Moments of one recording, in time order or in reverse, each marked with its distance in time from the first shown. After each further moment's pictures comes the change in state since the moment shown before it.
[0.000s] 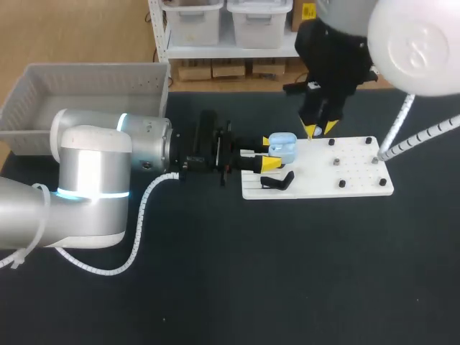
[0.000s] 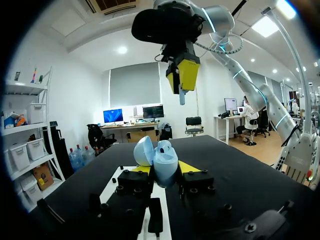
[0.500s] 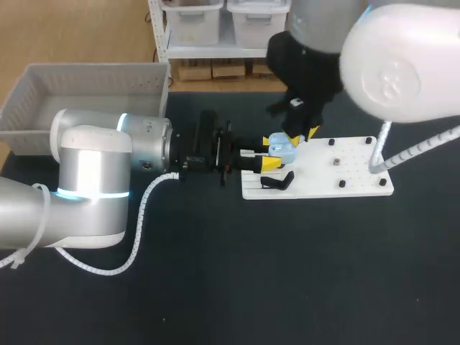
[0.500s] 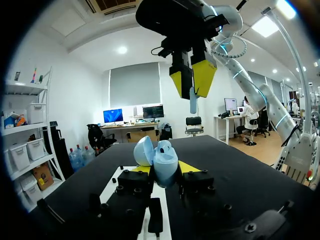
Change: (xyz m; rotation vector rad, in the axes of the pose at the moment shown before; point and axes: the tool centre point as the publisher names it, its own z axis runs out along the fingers) left arm 0.000 0.000 0.000 0.000 0.000 0.000; right arm -0.002 0.023 0.017 0.056 -0.010 -0.274
